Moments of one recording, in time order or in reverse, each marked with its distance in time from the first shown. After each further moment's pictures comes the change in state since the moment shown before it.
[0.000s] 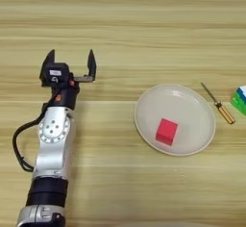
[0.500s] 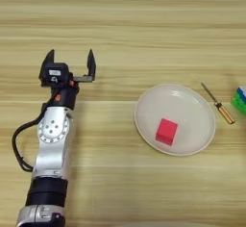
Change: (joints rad) left arm 0.000 0.001 0.002 0.000 0.000 0.000 -0.001; right arm 0.034 0.083 0.142 -0.177 0.034 0.031 -0.006
